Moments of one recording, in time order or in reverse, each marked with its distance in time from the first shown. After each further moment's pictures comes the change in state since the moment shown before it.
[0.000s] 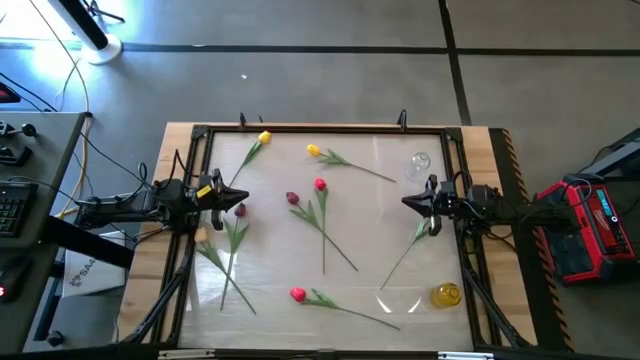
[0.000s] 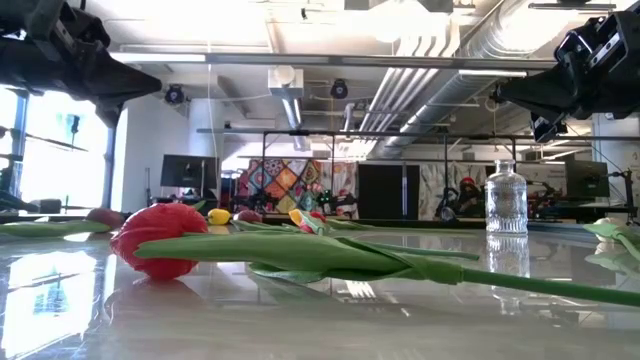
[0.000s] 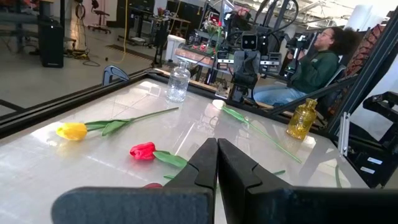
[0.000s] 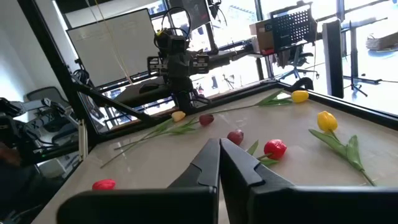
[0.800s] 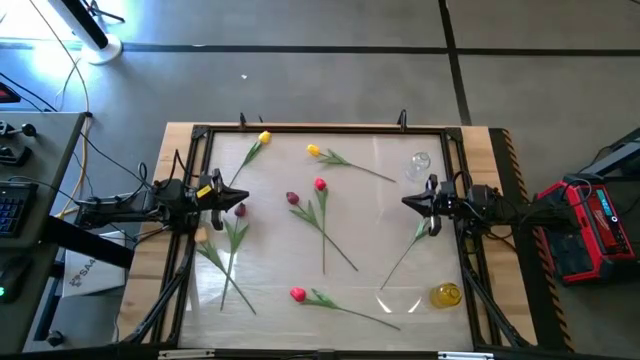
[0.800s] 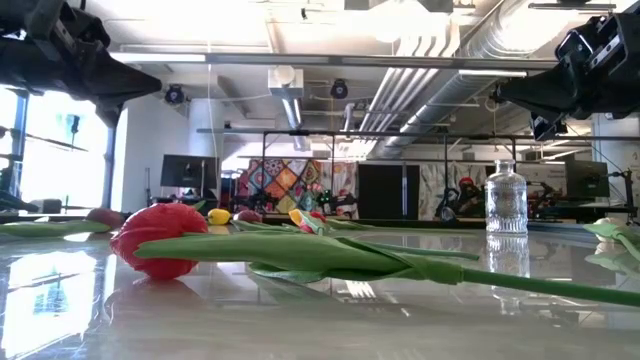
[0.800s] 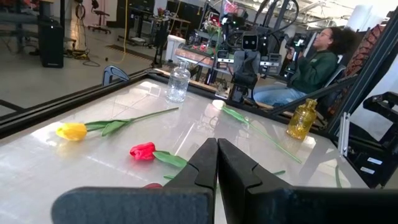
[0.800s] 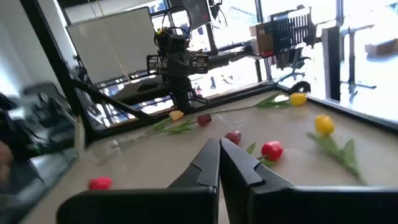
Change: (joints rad) left arm 0.000 0.000 0.000 0.002 0.000 0.000; right arm 0.000 0.000 0.000 0.000 0.003 -0.057
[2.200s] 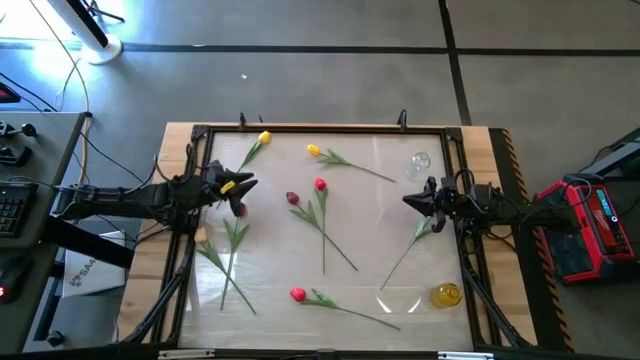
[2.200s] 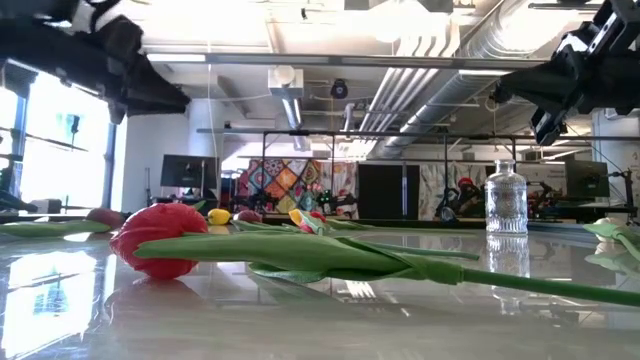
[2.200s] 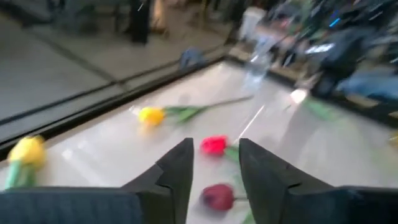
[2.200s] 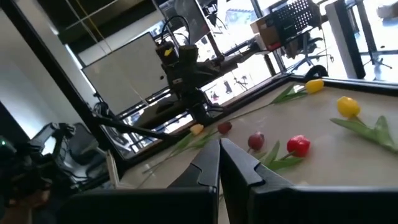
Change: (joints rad) left arm 0.042 0.450 0.152 0.068 -0.270 -0.044; right arm 0.000 0.000 0.000 0.048 -0.004 0.279
